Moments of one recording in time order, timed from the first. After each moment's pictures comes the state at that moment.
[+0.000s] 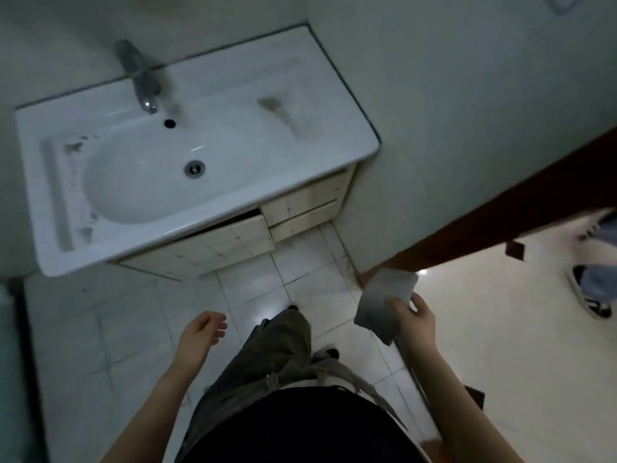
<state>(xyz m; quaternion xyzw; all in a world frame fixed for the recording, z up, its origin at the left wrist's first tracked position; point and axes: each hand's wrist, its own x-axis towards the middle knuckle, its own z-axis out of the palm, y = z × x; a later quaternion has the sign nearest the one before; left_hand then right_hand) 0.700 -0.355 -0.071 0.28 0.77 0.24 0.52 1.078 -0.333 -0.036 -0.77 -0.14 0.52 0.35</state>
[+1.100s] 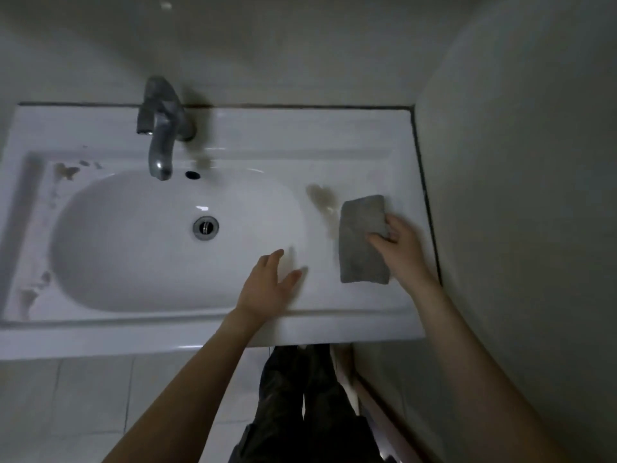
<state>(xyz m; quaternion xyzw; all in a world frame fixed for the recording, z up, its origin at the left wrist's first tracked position) 0.772 0.040 -0.109 0.42 0.79 0.18 0.40 0.977 0.181 -0.063 -0.60 -0.55 0.54 0.21</state>
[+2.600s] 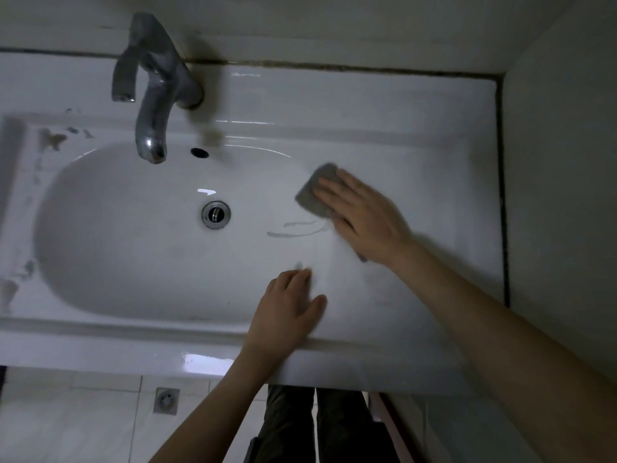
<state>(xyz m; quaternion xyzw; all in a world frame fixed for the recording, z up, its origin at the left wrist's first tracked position) 0.780 0.037 -0.138 0.47 0.80 0.15 0.36 0.877 0.250 -0.138 -0.22 -0.97 0.12 0.01</state>
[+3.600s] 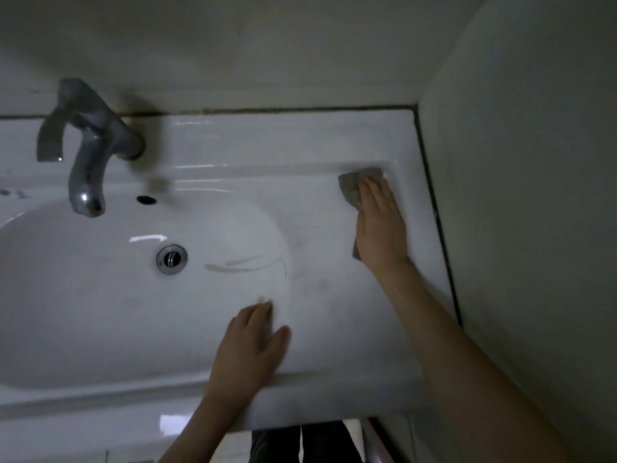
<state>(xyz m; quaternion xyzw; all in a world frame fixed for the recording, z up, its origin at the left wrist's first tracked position) 0.783 0.037 -0.139 0.45 0.81 0.17 0.35 0.939 0.275 -0.154 -0.54 -0.82 0.14 0.15</state>
